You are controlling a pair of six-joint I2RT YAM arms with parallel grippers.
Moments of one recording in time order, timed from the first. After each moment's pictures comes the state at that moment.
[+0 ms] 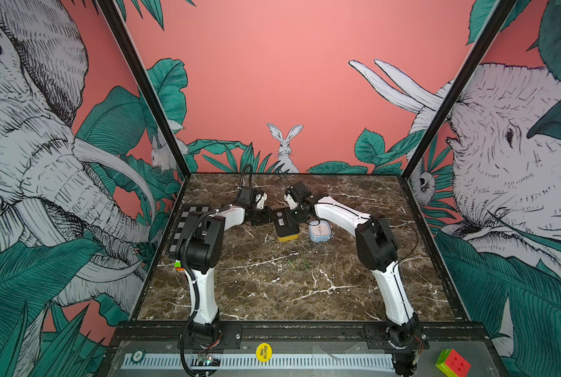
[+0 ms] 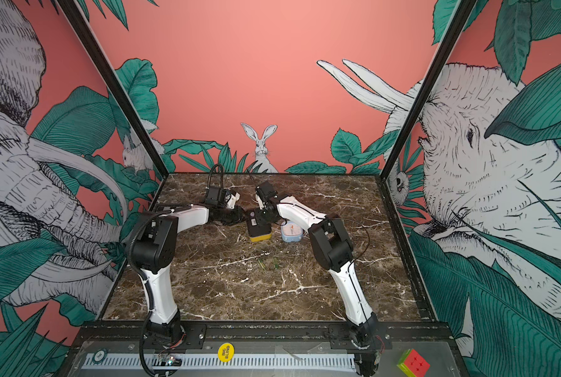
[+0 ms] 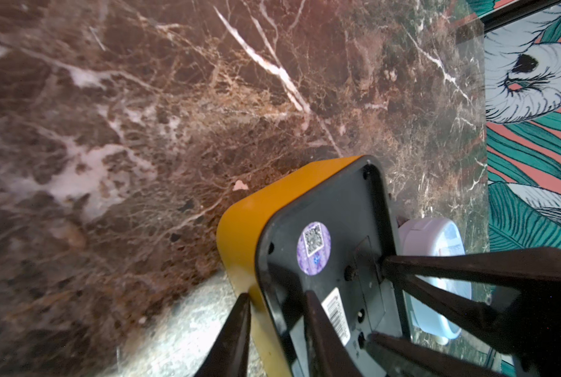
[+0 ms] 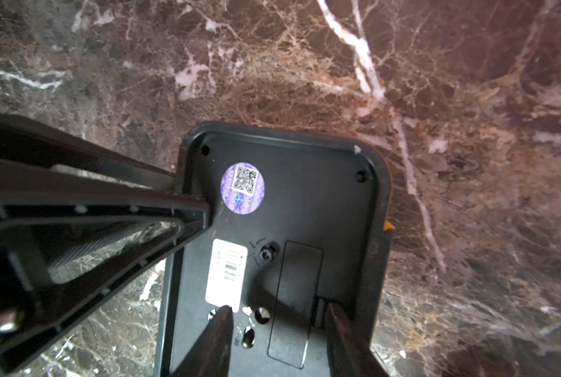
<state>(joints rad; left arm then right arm) -0.28 2.00 1.26 -0.20 0.52 -0.40 0.67 2.28 1.90 -0.70 -0.12 0.30</state>
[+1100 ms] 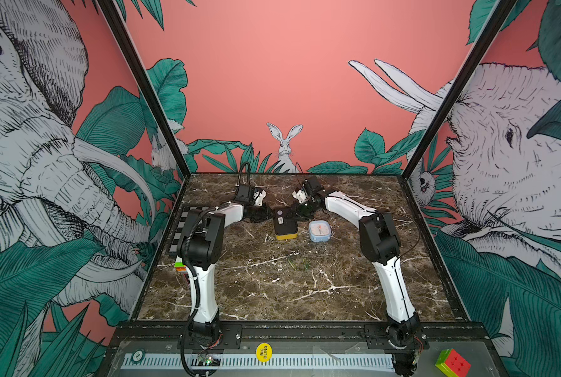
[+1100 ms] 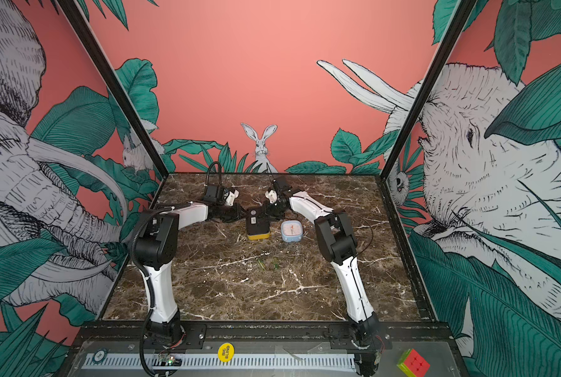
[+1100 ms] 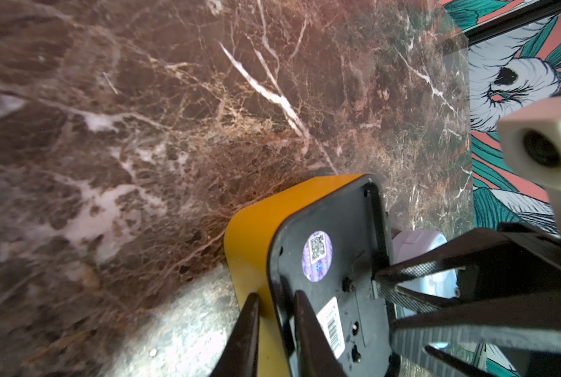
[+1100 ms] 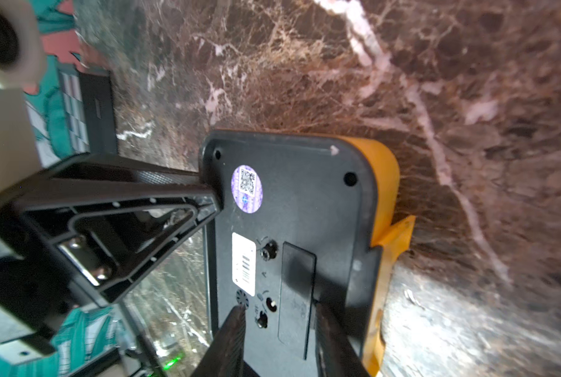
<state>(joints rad) -0.27 2.05 1.32 -0.21 0.56 -0.39 0.52 2.33 1.89 -0.62 -0.61 0.52</state>
